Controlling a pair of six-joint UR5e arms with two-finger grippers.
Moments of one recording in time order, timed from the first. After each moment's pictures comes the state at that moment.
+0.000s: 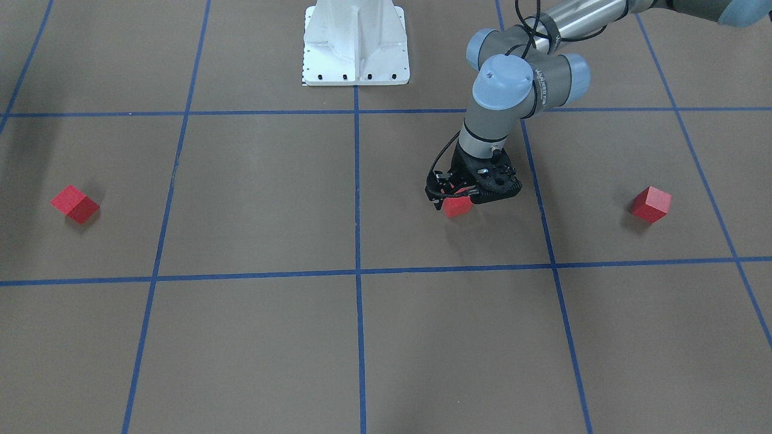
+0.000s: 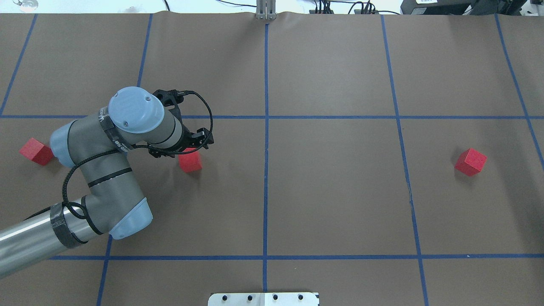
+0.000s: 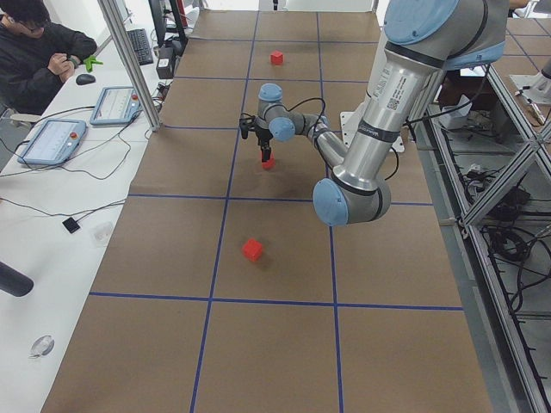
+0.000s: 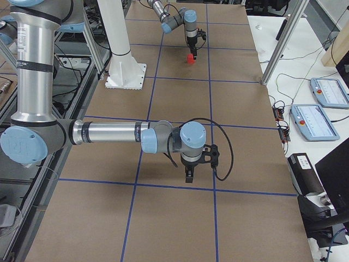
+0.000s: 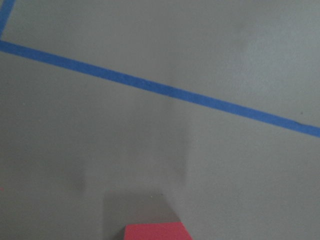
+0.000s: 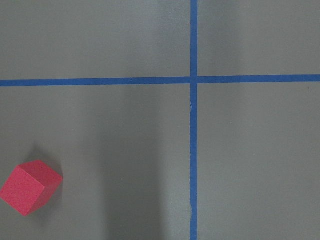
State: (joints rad) left arm -0.60 -2.07 -1.66 -1.80 -1.86 -1.40; right arm 1.54 -1.68 1.72 -1.55 2.42 0.08
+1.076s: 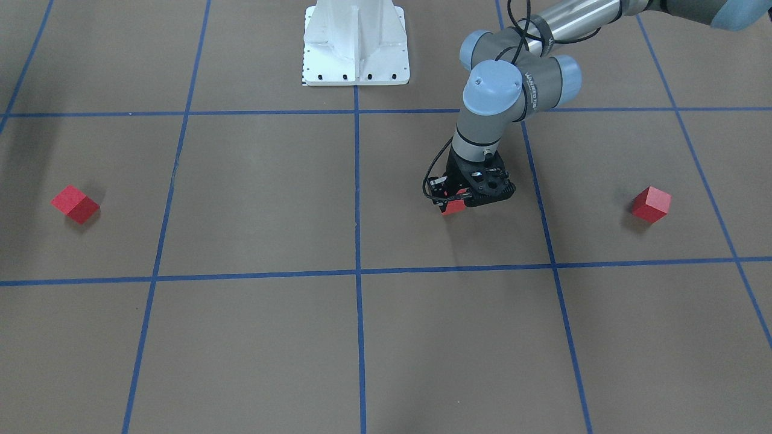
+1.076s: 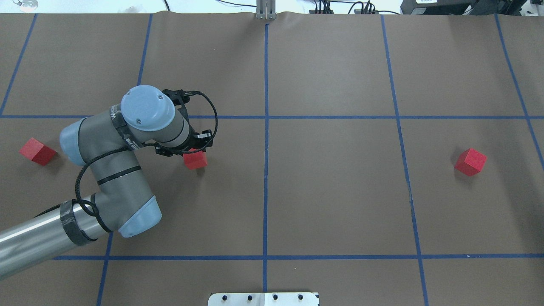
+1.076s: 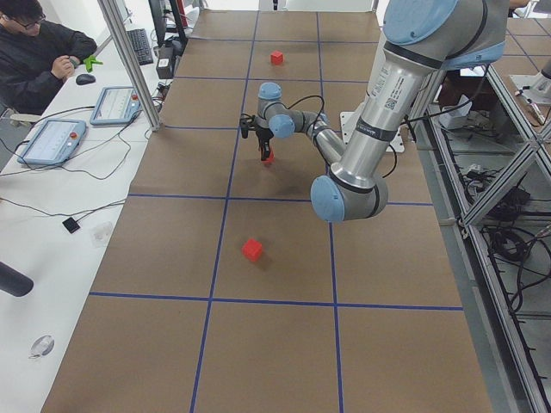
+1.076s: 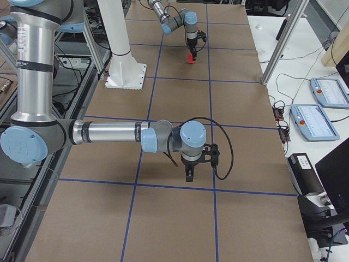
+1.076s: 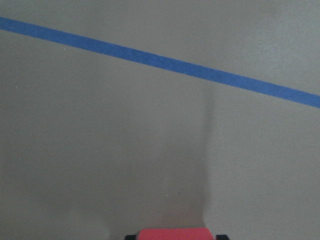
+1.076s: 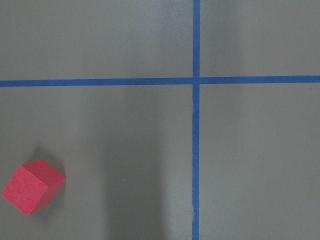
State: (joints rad) left arm -0.60 -2.13 -1.65 -1.72 -1.85 -1.39; right arm 1.54 -1.68 1.73 -1.55 2.42 0.08
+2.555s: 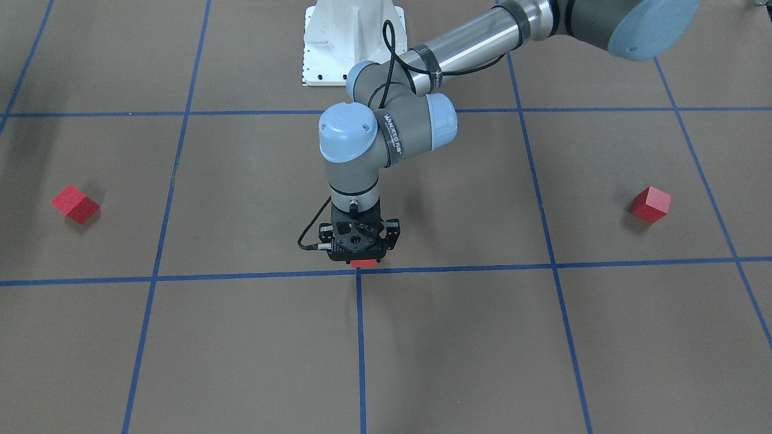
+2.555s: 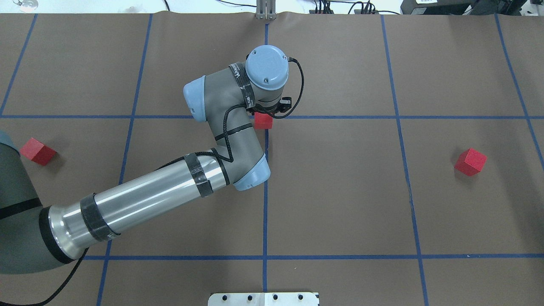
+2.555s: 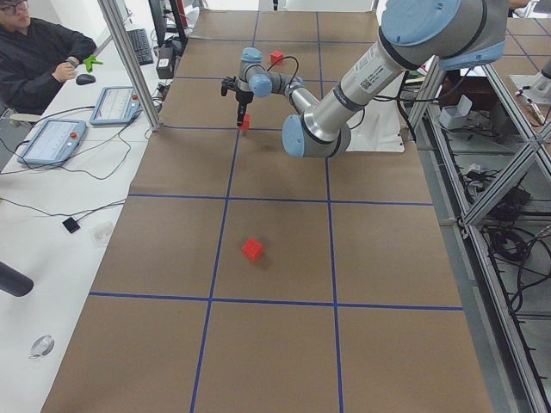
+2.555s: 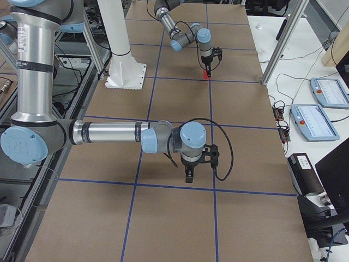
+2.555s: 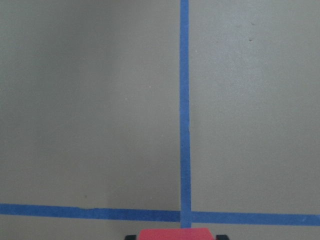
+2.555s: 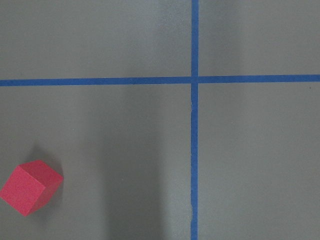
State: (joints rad) left arm -0.59 -2.64 -1.09 -1.76 -1.72 -1.15; right arm 1.54 -1.68 1.72 -1.55 2.42 0.08
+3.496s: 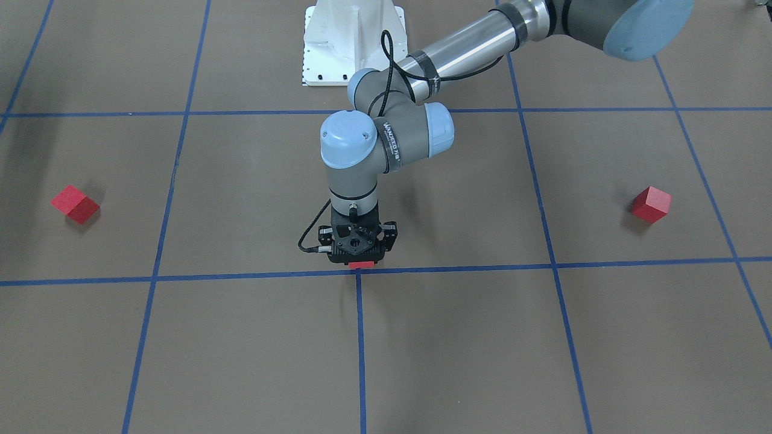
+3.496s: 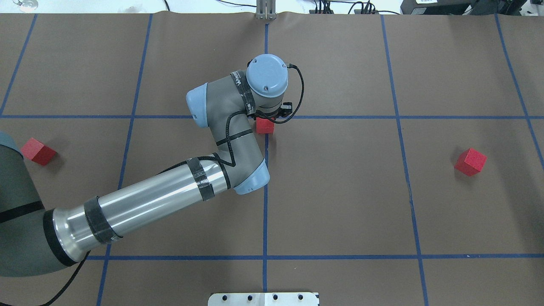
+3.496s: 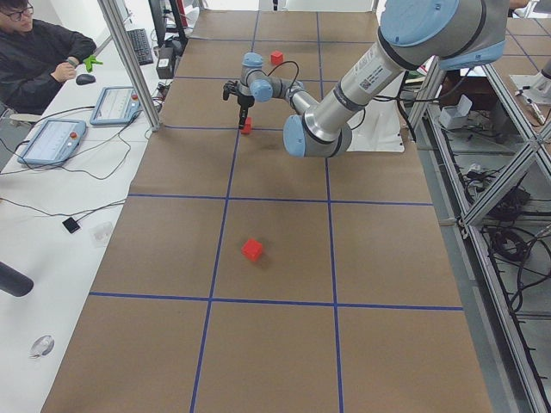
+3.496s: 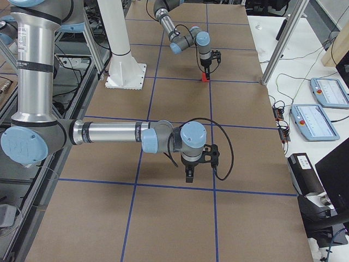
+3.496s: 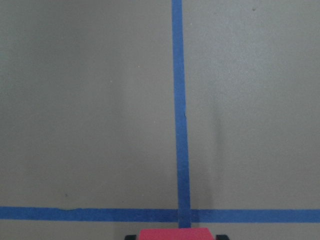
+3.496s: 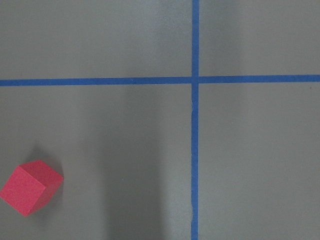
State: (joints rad) left arm -0.57 -2.64 -1.05 -1.82 -1.72 -1.18; right arm 1.54 -1.68 1.72 -1.55 2.42 0.08
